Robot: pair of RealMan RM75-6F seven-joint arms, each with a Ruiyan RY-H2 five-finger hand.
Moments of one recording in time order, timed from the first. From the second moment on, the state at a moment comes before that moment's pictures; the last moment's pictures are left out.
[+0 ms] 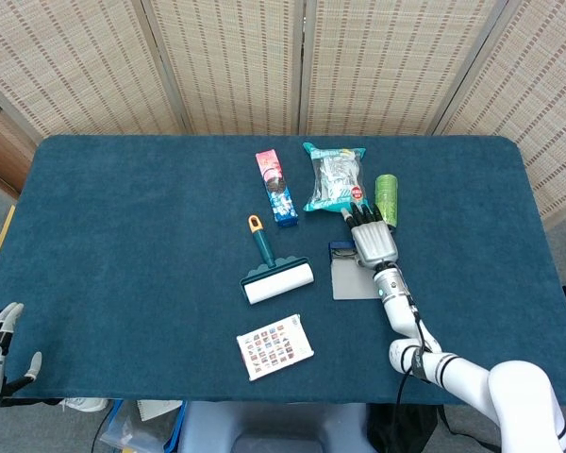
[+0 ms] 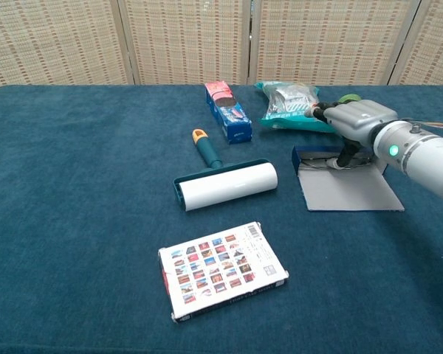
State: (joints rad) left arm 0.01 -1.23 -0.02 -1.45 1.45 1.50 -0.16; right arm 0.81 -1.81 0.26 -0.90 -1.01 0.84 -0.52
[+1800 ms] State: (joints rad) left arm 0.01 -1.21 -0.02 -1.49 1.47 1.51 -0.14; right arm 0.80 -1.80 0.23 -0.95 -1.06 0.88 -0.51
